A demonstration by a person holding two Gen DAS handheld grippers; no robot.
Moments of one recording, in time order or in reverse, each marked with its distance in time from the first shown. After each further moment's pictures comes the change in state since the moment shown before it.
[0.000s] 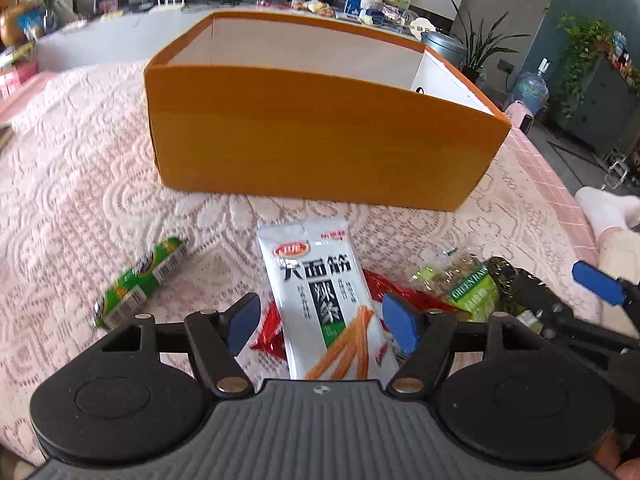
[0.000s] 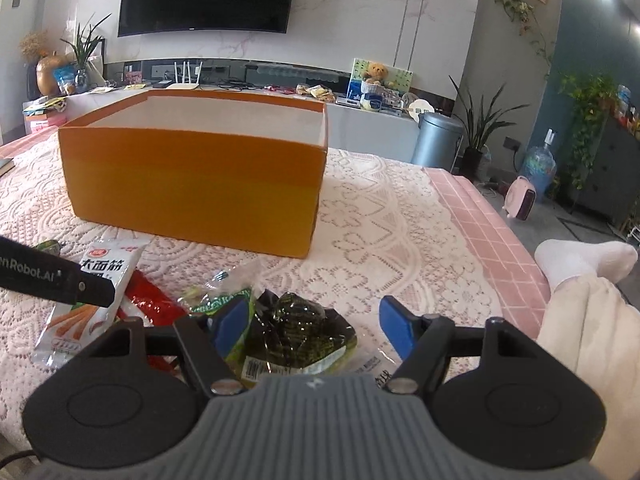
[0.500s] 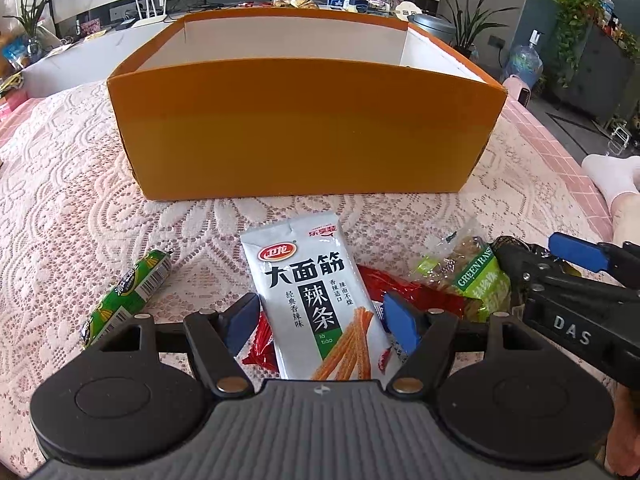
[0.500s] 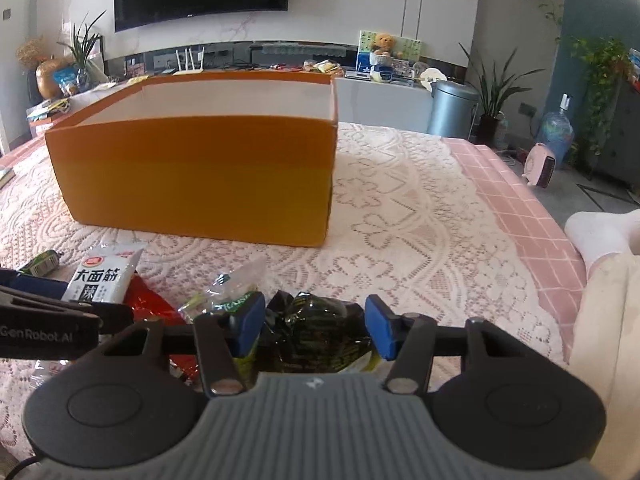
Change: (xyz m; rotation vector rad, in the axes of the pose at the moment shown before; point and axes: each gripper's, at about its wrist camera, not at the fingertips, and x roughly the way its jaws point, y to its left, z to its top) left arm 0.014 -0.005 0.000 0.089 0.024 0.021; right arm 0.037 -0.004 0.009 0.052 0.084 0.063
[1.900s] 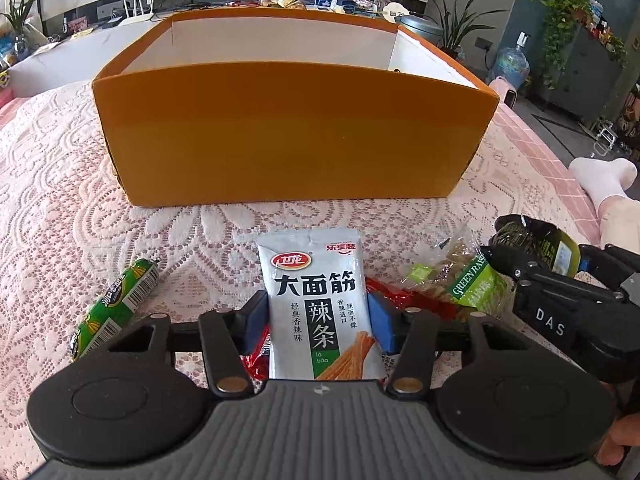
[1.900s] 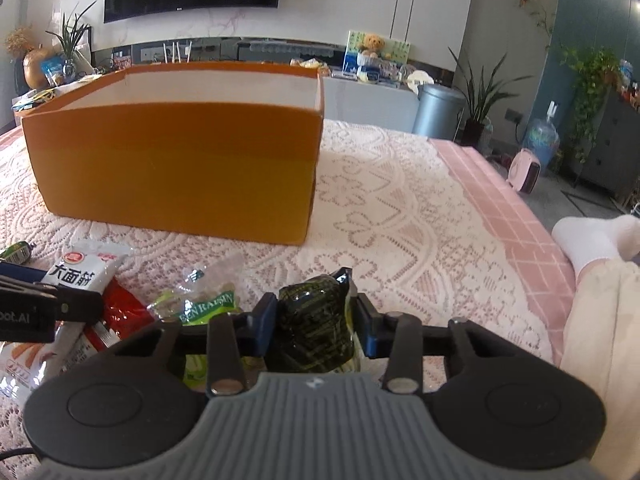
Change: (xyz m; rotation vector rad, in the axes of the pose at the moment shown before) left arm 0.004 0.002 0.004 0.005 -0.006 -0.046; right arm 0.008 0.003 -0.006 -0.022 -0.017 -0.067
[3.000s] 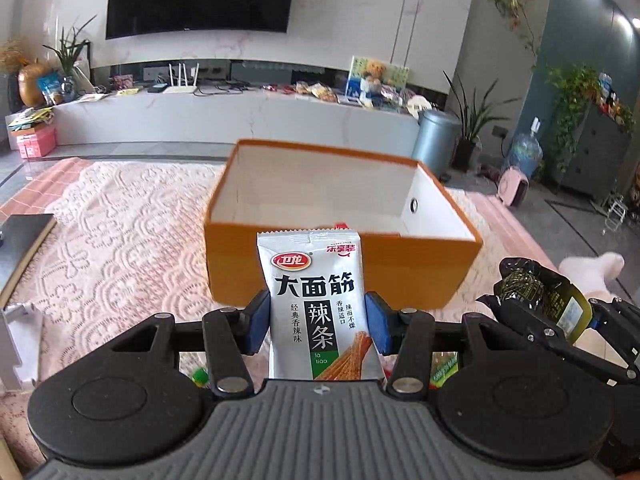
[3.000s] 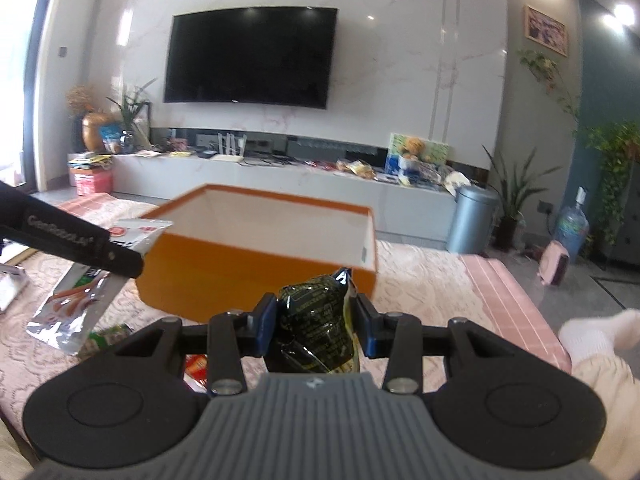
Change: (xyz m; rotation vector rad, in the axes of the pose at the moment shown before) left arm -0.103 0.023 0.032 -0.079 -0.261 0.054; right arm -0.108 0.020 0.030 -0.062 -0.304 0.140
